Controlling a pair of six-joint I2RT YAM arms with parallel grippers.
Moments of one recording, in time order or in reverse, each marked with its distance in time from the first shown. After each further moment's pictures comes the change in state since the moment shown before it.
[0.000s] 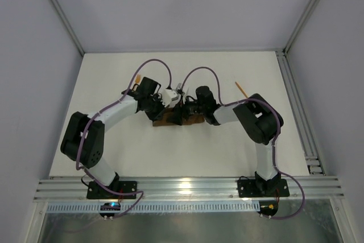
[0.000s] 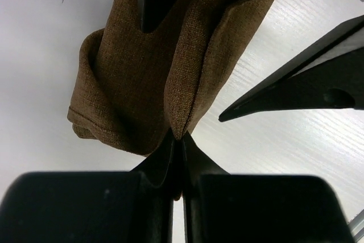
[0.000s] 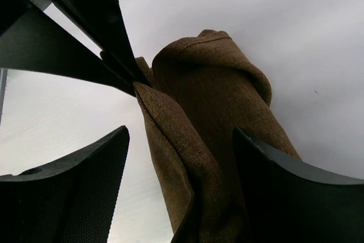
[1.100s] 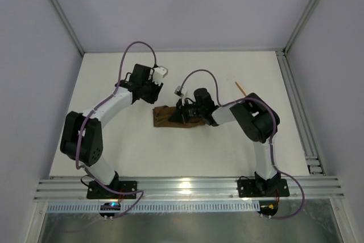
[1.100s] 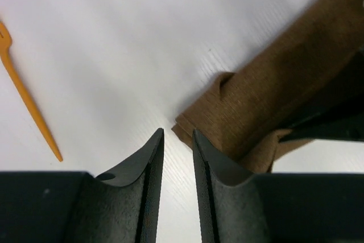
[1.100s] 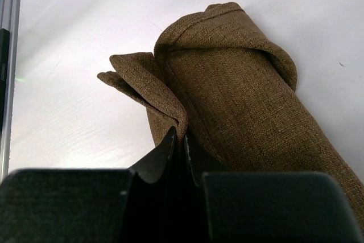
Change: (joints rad) left arm 0.085 0.000 0.121 0.102 -0.169 -0.259; right arm 0.010 0.050 0.019 -0.026 -0.003 0.075
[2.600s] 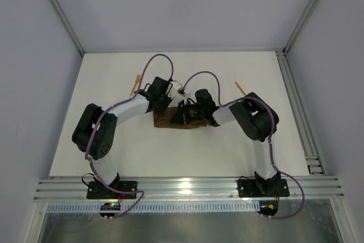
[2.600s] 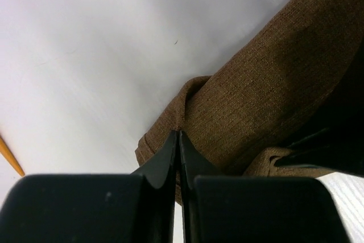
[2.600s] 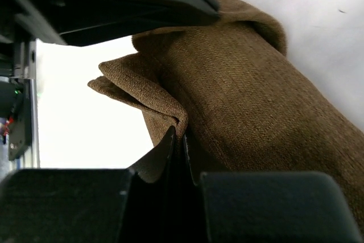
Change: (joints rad) left arm -0.169 0.149 -0.058 0.111 -0.236 -0.012; right arm -0.015 0.019 -0.014 -0.003 0.013 0.165
